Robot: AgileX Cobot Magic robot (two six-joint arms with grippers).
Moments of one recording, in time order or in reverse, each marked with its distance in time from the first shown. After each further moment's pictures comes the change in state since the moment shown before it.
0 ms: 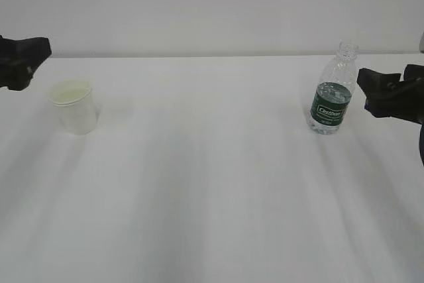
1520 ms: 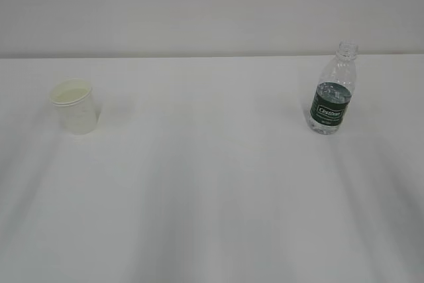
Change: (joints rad) left arm 0.000 -0.556 0.003 -0.045 0.613 -0.002; right arm 0.000 -0.671 0.012 -0.004 0.679 0.000
